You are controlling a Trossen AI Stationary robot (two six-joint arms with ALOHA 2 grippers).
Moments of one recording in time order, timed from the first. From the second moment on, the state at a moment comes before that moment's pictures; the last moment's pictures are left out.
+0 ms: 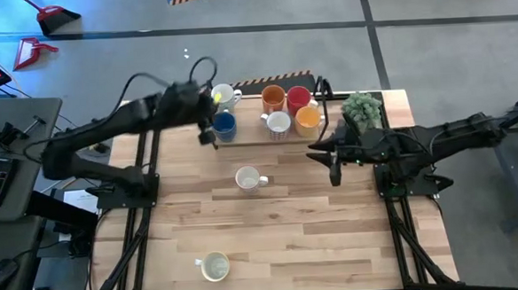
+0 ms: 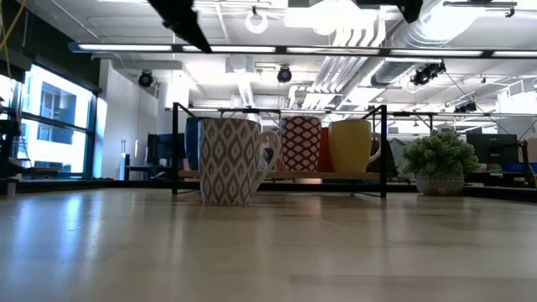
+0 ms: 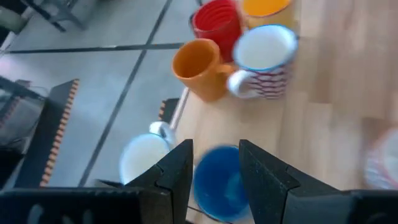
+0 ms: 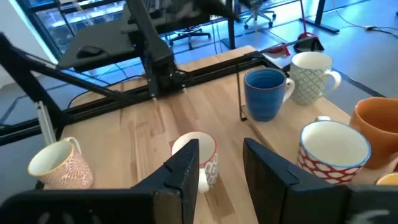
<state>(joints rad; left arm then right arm) 0.33 1.19 1.24 -0.71 -0.27 0.32 0.19 0.95 0.93 -0.32 0.39 0.31</state>
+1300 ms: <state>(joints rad) 0.87 1.90 1.80 -1.08 0.04 0.77 0.20 0.95 0.92 -0.38 0.29 0.36</state>
